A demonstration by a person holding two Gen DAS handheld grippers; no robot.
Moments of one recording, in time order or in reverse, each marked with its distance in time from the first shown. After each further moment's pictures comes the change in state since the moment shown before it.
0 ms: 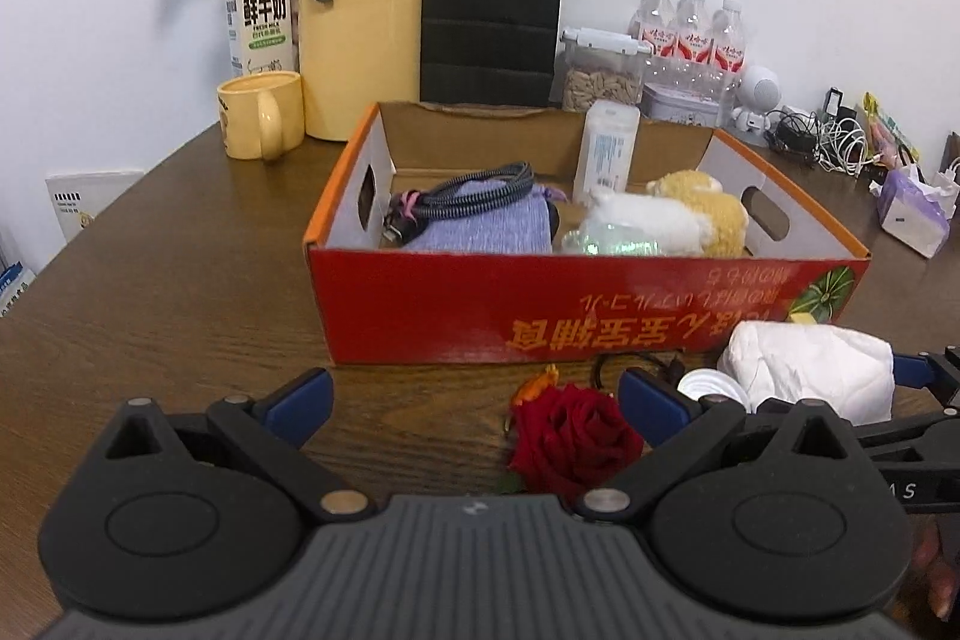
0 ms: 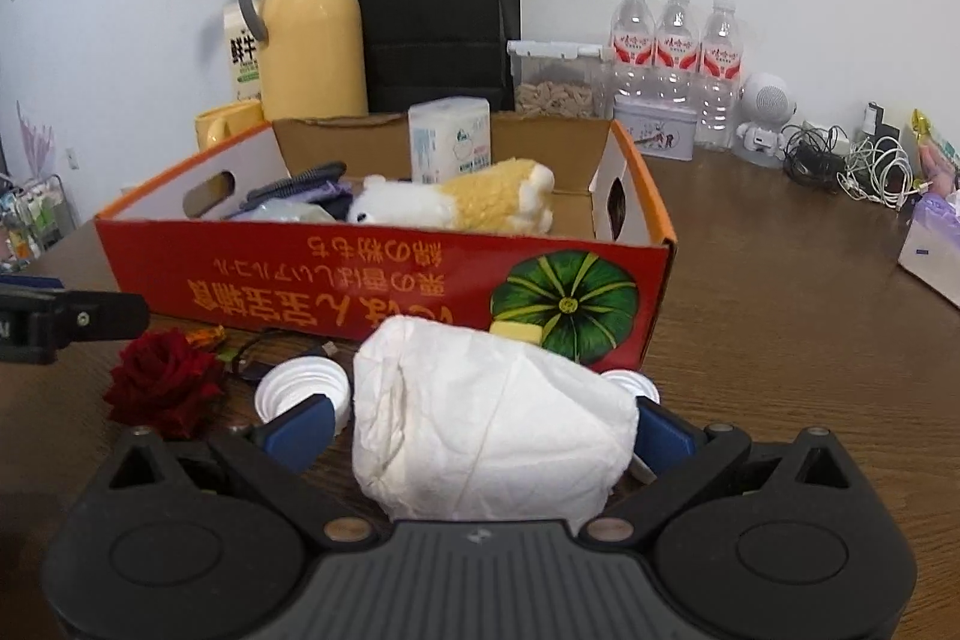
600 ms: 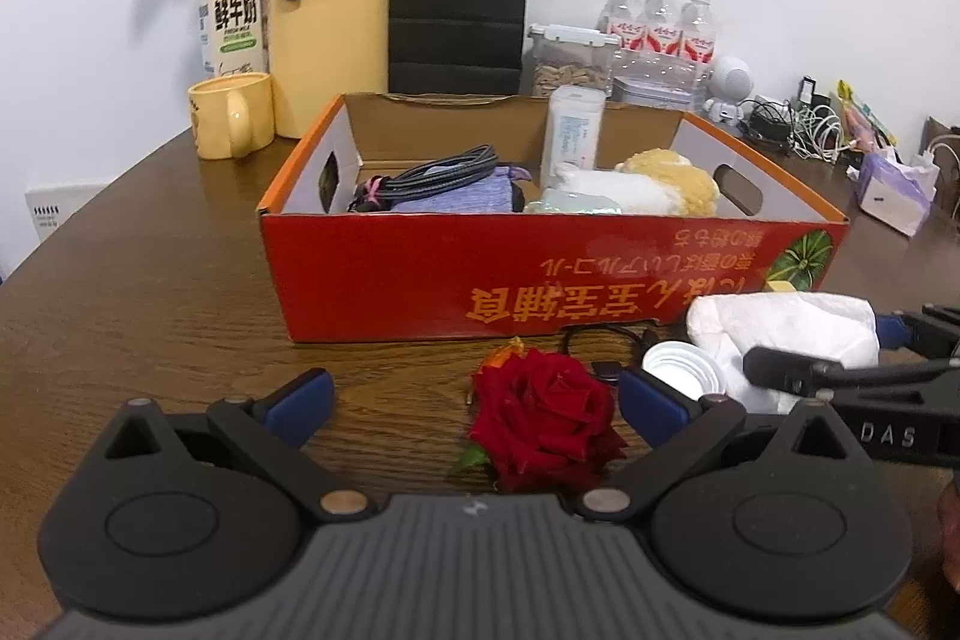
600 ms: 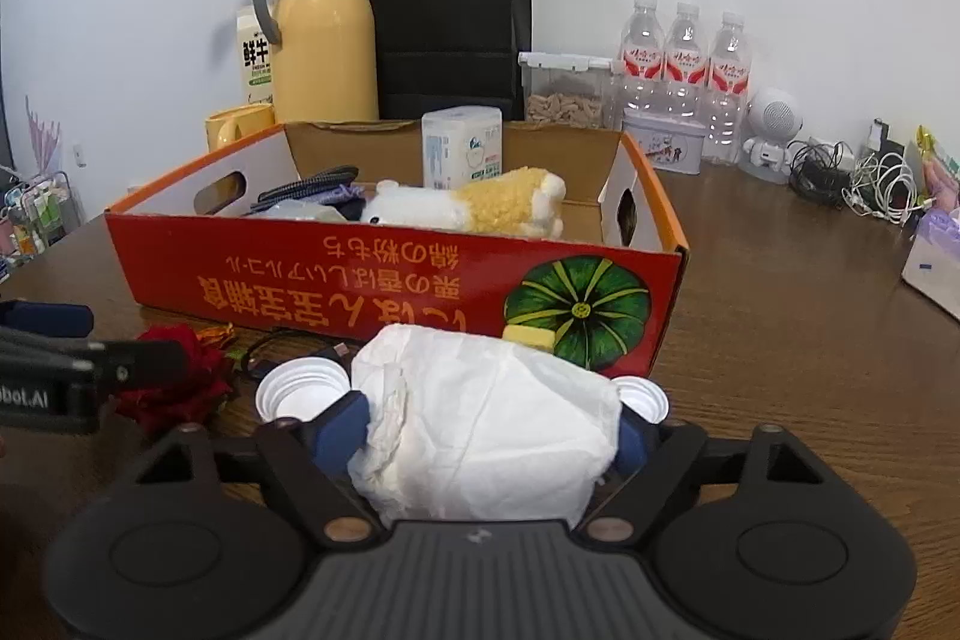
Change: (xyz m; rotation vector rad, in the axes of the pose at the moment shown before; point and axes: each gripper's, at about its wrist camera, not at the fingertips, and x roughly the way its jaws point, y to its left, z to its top) left arm 0.005 -0.014 -0.020 0.039 -0.034 -0.034; right arm -0.008 0.004 -0.001 -0.020 -0.048 0.001
